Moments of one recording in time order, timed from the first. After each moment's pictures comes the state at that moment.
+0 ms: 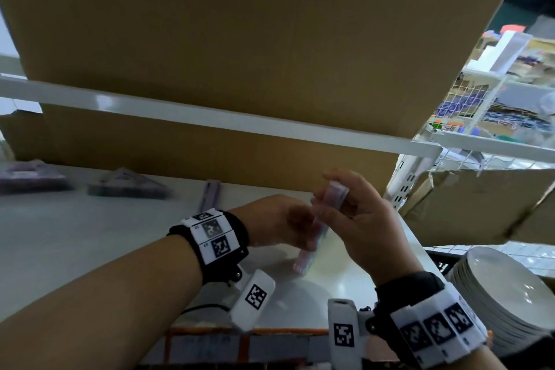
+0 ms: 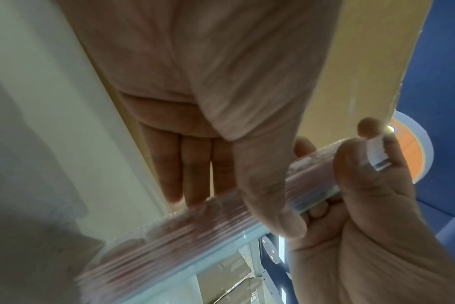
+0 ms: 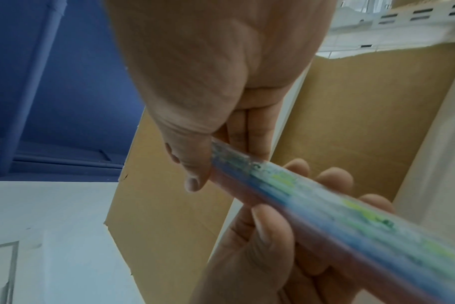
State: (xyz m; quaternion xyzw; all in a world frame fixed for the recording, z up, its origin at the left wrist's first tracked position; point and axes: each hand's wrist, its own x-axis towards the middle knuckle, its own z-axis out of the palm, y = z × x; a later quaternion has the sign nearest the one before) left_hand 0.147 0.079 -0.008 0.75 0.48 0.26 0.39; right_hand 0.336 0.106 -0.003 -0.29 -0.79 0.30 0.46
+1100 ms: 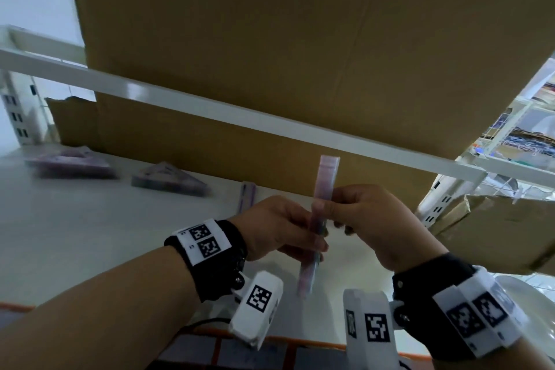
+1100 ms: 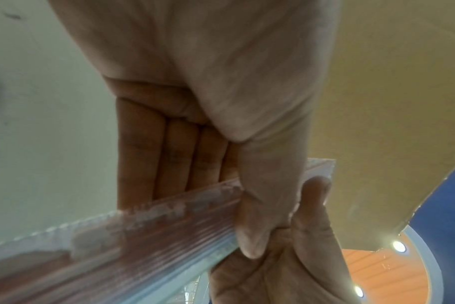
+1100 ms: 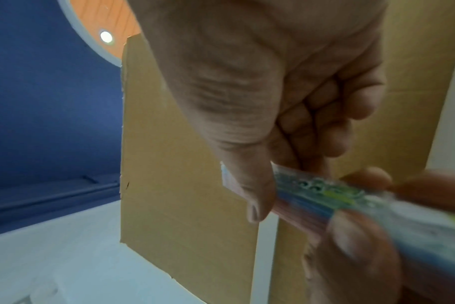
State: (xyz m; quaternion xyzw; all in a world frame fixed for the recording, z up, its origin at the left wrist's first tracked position) left_hand 0.092 0.037 -0.016 0.52 0.39 0.46 0.61; right_hand 0.265 0.091 0.043 -0.41 -0.78 0.41 0.23
